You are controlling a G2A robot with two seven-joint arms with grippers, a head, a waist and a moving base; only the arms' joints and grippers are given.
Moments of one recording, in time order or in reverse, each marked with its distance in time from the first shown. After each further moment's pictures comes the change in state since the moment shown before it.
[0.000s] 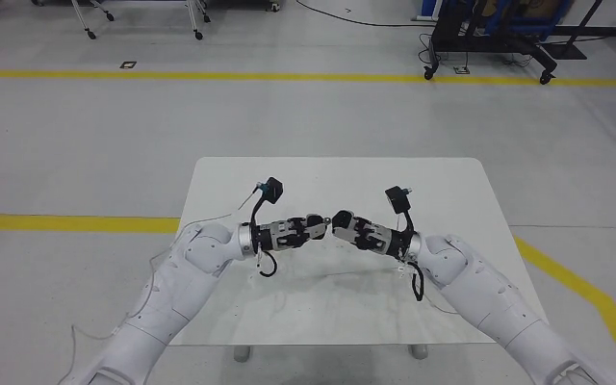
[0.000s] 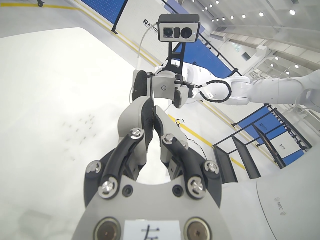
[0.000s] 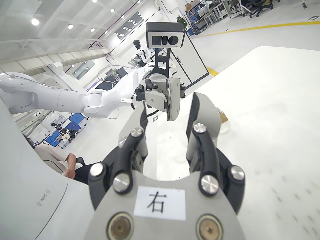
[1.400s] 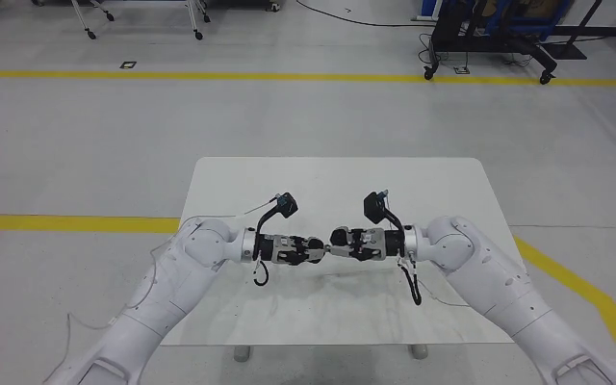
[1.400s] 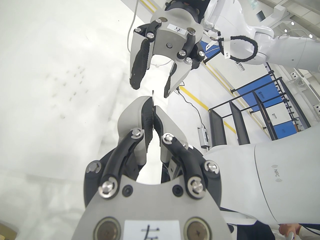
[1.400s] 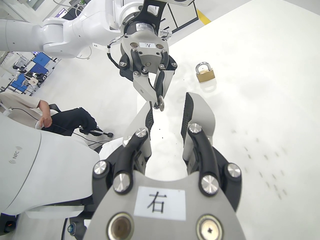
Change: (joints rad) left arm -0.065 0.024 0.079 0.023 -0.075 0.063 -0.293; right arm 0.049 0.023 0.043 -0.082 -0.166 0.085 0.336
